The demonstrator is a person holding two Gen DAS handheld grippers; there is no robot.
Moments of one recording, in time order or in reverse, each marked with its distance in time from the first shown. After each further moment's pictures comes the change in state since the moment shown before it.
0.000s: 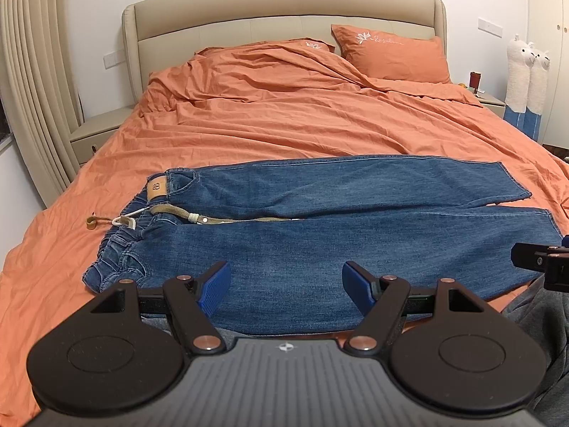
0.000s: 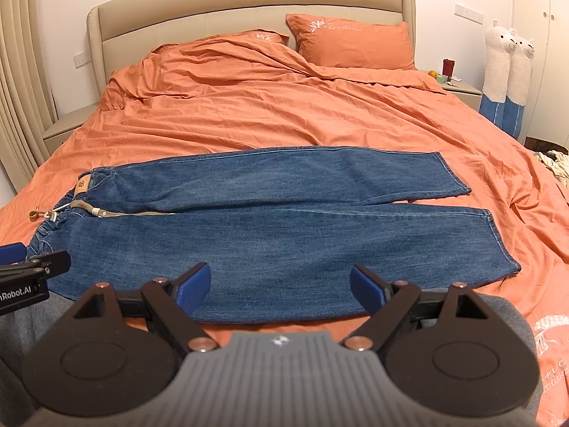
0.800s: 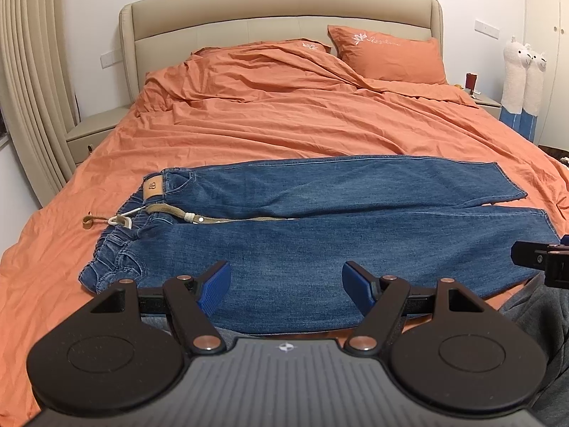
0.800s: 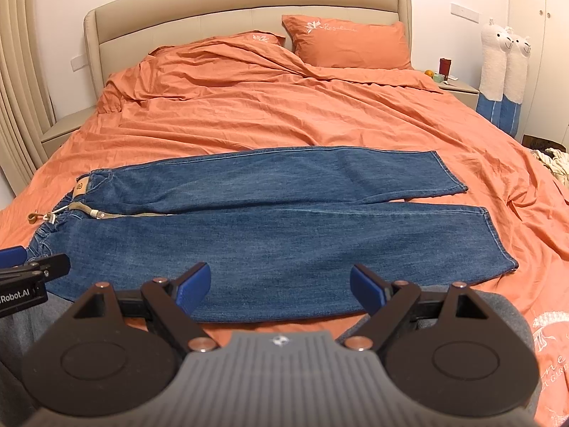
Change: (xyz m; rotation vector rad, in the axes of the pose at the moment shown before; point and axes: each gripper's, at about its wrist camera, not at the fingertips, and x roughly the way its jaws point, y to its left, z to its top) left arm 0.000 -0.011 -0.001 0.009 -0.005 -0.012; right arm -0.003 -0.005 -0.002 0.011 -0.005 -0.007
